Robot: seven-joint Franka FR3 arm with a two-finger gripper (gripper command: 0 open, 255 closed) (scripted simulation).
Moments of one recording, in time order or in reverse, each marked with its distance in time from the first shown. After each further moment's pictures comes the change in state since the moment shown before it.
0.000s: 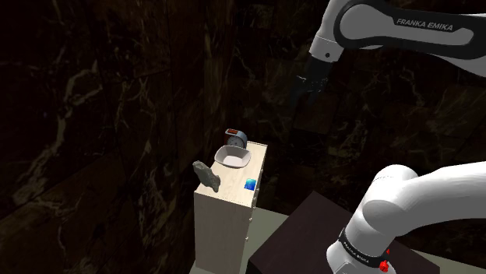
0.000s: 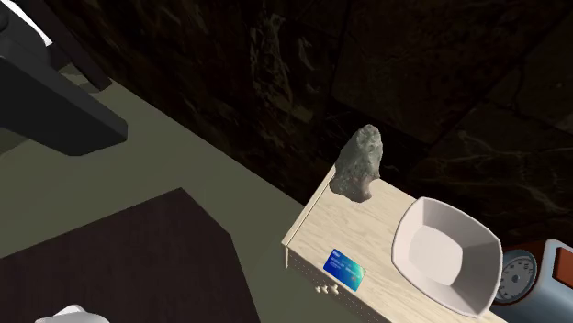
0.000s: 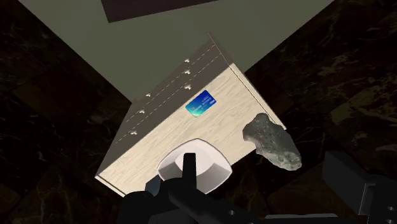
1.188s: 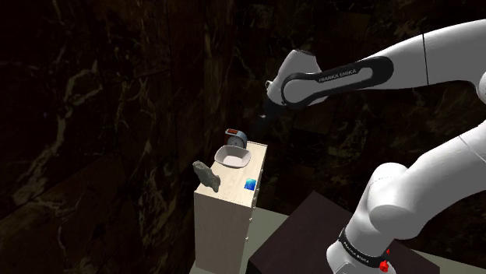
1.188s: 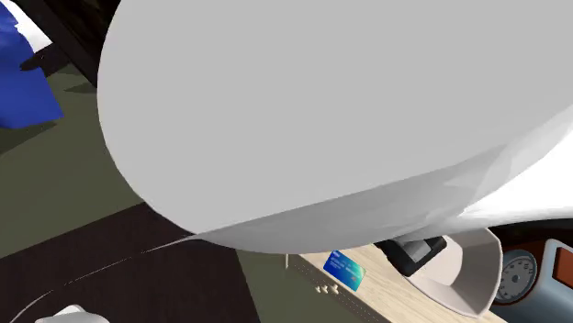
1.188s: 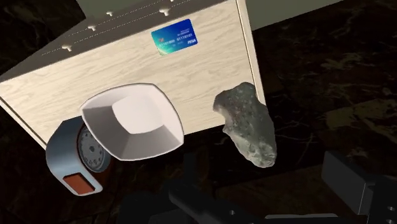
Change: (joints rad) arm 0.162 0.333 -0.115 -0.222 0.023 0.714 -0.339
